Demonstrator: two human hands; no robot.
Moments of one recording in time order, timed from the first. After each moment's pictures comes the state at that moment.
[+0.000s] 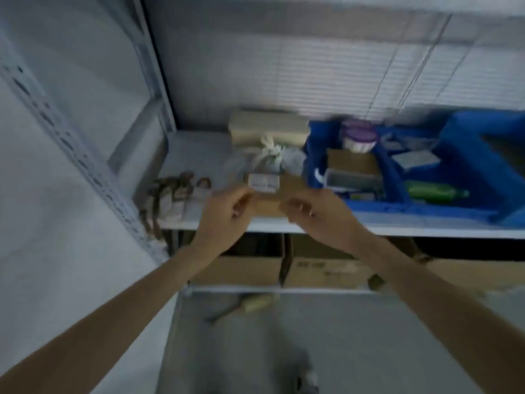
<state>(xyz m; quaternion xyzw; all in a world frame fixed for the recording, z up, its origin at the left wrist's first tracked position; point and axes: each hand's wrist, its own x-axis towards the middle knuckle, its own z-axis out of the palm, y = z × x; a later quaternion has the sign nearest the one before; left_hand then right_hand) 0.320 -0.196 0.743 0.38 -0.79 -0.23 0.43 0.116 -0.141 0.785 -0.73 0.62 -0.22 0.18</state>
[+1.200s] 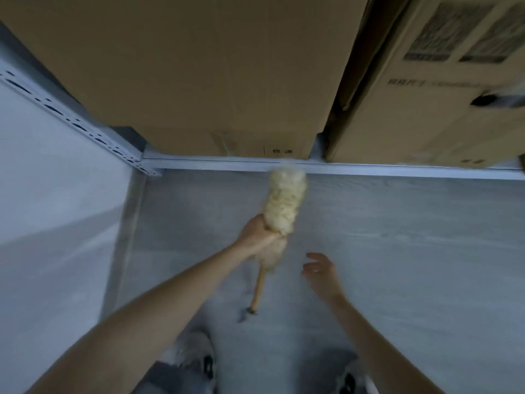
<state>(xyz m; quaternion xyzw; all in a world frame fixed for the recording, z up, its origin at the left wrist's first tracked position) 0.259 -0.153 -0.110 0.64 -0.51 -0.58 0.01 0.109 -0.025 -0.134 -0.19 0.77 -0.22 0.57</state>
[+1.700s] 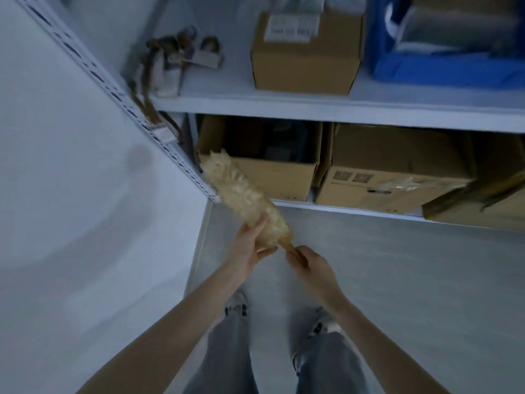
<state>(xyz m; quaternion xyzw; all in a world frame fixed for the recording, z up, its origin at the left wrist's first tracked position) 0.303 -0.058 0.417 0.59 -0.15 -0.72 0.32 0.140 0.017 0.409 -0.52 0.69 -0.17 0.47</state>
